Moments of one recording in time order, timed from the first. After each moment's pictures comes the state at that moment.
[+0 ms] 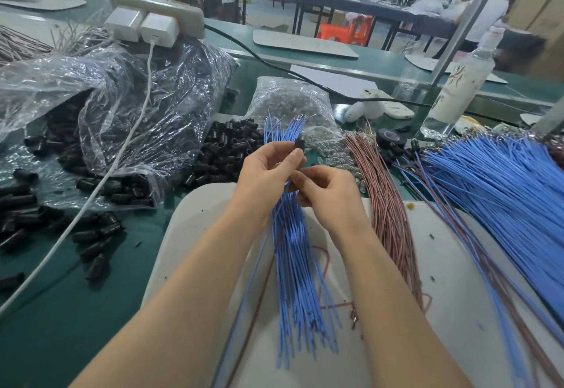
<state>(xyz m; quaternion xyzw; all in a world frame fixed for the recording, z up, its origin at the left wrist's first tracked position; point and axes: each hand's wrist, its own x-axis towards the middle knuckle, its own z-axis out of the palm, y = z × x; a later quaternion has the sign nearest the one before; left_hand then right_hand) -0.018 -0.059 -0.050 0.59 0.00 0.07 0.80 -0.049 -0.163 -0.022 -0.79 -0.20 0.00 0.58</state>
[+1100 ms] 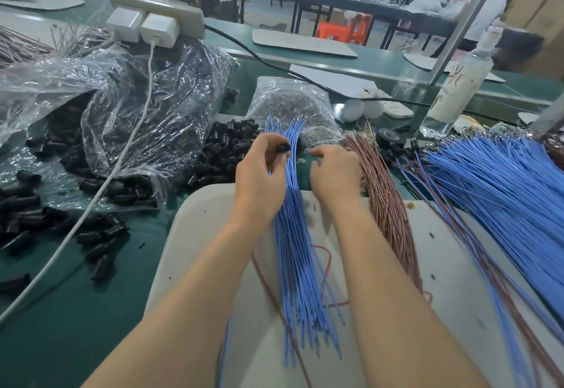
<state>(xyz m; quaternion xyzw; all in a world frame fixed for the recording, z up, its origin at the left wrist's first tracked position) -0.018 -0.056 -0.054 0.74 -0.01 0.22 0.63 0.022 -0.167 -0.041 -0.96 0.01 -0.14 0.23</state>
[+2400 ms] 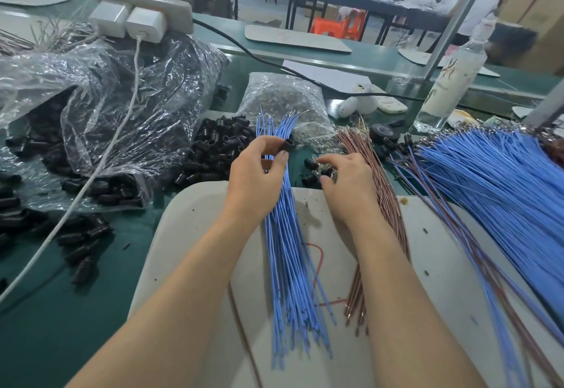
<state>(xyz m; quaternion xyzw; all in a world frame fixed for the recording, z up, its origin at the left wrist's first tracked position) -0.021 -0.057 -0.051 0.78 -0.01 0.18 0.60 0.008 -0.207 -0.059 -0.96 -0.01 -0.12 0.26</state>
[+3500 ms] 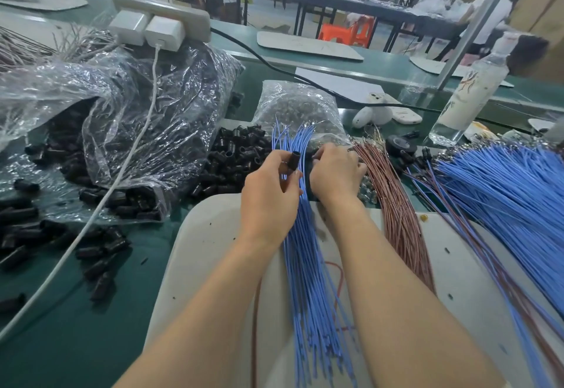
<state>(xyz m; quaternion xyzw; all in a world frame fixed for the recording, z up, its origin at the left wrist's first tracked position) -0.020 -0.056 -0.057 0.79 0.02 0.20 0.57 0.058 -0.154 -0.053 -0.98 0.05 -0.14 0.14</state>
